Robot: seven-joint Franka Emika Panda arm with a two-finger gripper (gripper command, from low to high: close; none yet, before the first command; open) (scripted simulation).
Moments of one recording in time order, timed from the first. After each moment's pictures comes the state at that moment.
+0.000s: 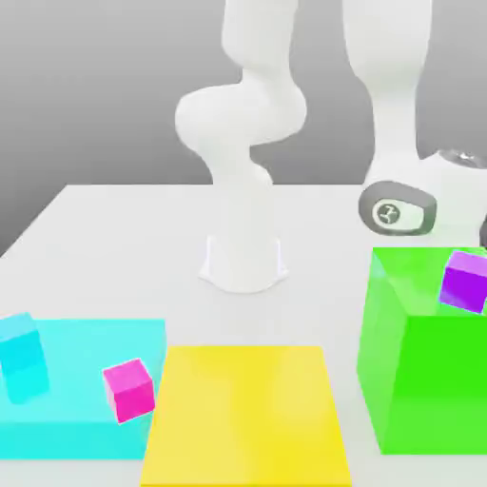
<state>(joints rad) 0.65 0.30 0.18 -2.73 -0.44 3.02 1.84</state>
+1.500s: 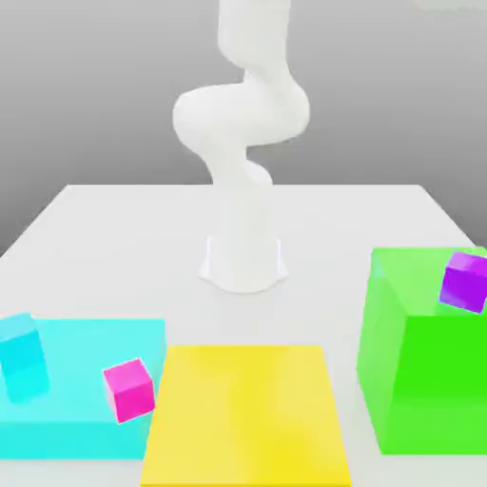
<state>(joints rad) 0.40 0.25 0.59 -2.15 0.41 2.05 1.02</state>
